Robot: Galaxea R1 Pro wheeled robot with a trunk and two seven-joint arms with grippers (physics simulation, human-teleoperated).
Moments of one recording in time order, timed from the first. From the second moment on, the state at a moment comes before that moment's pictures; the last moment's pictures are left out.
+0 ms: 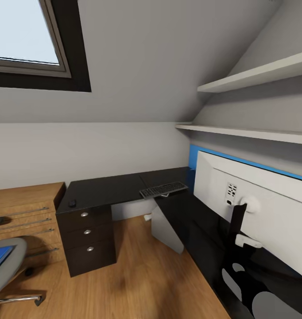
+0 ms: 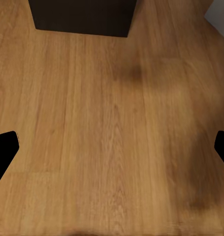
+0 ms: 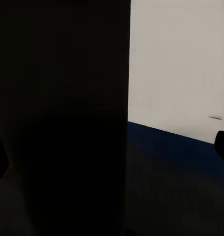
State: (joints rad) left arm -0.15 0.05 -0.32 -0.38 0.61 -0.35 0.12; right arm -0.61 -0.15 0.27 -0.39 -0.37 -0.51 -0.52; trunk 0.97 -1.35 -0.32
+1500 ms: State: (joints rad) left arm -0.15 0.05 -0.31 -0.38 0.61 -0.35 0.12; right arm -0.60 -0.12 0.28 -0.39 -0.32 -0.52 -0.52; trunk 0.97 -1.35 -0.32
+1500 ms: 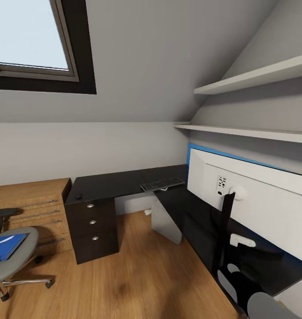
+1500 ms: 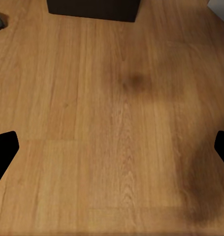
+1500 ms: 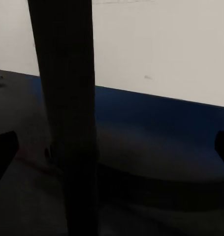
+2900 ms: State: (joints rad) left arm -0.15 0.05 -0.30 -0.38 0.61 -0.35 0.12; right arm -0.39 -0.23 0.27 -1.17 -0.60 0.26 -0.53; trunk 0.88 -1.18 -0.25
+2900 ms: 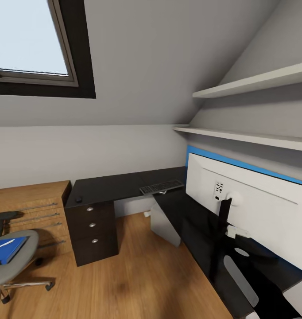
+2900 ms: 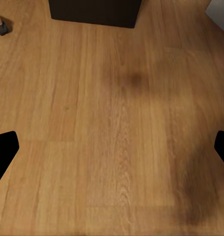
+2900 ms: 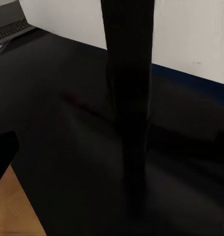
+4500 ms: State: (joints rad) left arm -0.15 0.07 -0.29 -0.38 0.61 -0.34 0.11; right arm -0.39 -0.21 0.28 -0.94 -0.33 0.05 -0.50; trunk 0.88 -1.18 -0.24
